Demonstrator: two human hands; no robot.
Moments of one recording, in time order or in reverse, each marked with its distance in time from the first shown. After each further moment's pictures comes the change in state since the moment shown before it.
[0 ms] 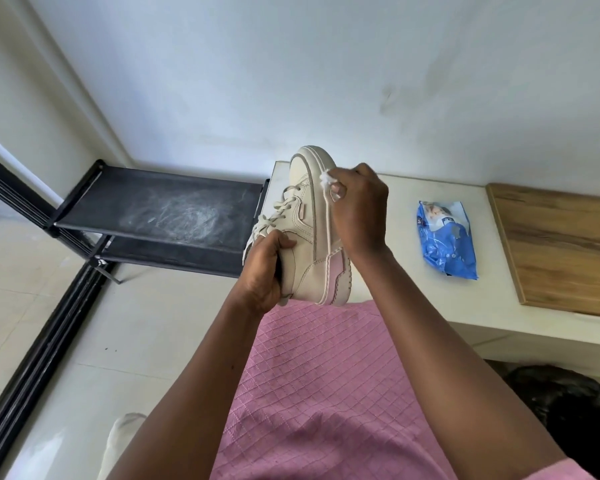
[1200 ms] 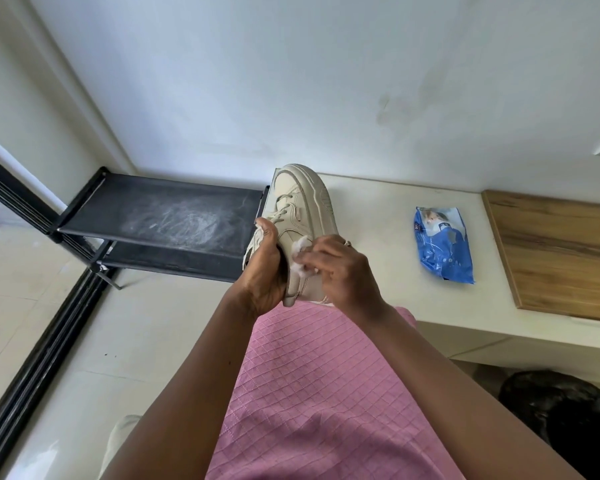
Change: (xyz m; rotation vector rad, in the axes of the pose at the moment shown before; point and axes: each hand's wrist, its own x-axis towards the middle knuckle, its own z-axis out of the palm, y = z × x) left_hand 0.007 -0.001 -0.002 -0.157 -0.437 -0.124; right_hand -0.074 0.004 -0.022 0.216 -0.215 -0.427
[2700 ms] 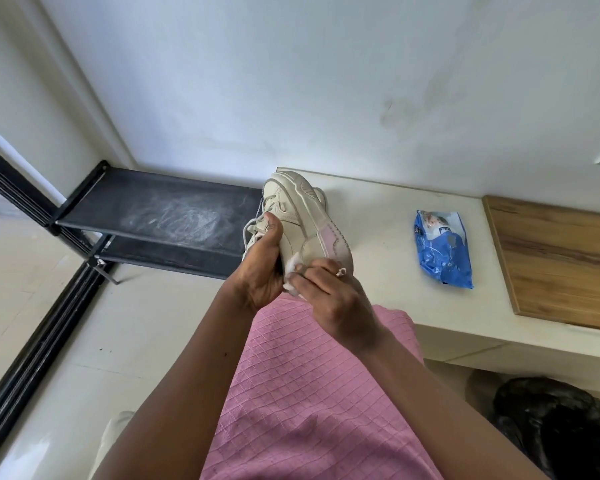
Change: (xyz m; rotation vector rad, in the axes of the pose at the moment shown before) left_hand -0.005 0.010 0.005 -0.019 0.058 -0.044; right_hand -0.020 -0.022 0.001 -0.264 -0.007 -0.195
